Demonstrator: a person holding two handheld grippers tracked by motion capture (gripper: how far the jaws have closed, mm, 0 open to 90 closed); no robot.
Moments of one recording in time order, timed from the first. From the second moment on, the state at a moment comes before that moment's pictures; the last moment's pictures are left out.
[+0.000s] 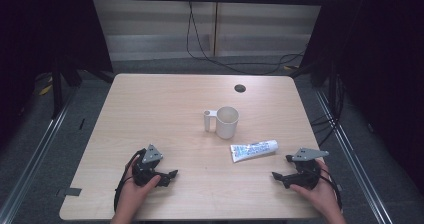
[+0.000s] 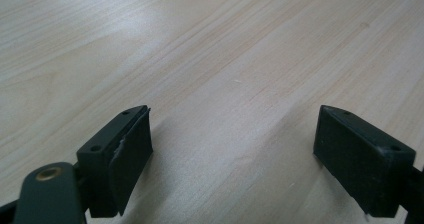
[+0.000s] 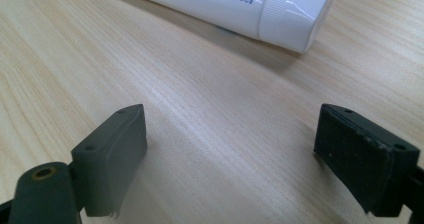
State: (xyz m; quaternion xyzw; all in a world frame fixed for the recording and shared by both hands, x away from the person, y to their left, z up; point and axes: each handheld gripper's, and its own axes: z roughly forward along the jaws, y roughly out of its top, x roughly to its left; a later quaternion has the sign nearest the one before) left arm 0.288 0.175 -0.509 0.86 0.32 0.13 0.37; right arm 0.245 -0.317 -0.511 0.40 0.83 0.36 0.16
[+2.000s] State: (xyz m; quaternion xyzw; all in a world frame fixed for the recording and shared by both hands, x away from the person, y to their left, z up) left arm 0.288 0.175 -0.508 0.86 0.32 0.13 0.37; right arm 0.346 -0.217 -0.455 0.19 0.96 0.16 0.10
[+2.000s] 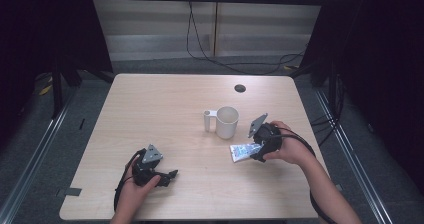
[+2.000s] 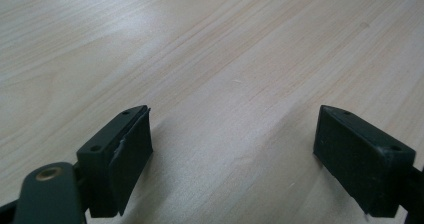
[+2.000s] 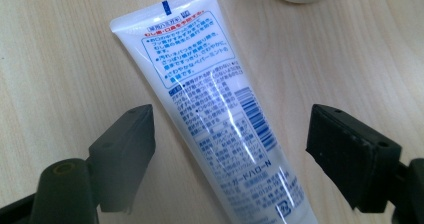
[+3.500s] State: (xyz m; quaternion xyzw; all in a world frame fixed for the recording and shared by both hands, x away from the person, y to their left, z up) left arm 0.288 0.175 -0.509 0.86 0.32 0.13 0.37; right arm 0.354 -0.202 -0.463 0.12 0.98 0.13 0.08
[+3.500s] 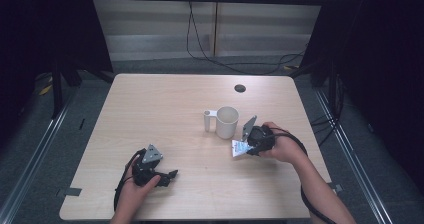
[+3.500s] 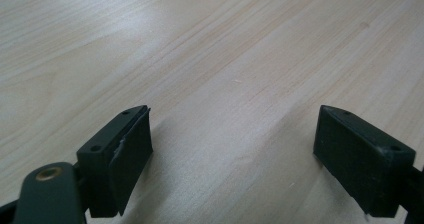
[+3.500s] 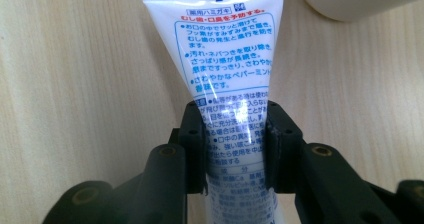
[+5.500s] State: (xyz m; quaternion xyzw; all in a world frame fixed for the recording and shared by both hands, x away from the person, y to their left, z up) left arm 0.288 0.175 -0.508 0.86 0.32 0.13 0.37; right arm 0.338 -0.263 -0.415 0.28 0.85 0.43 0.10
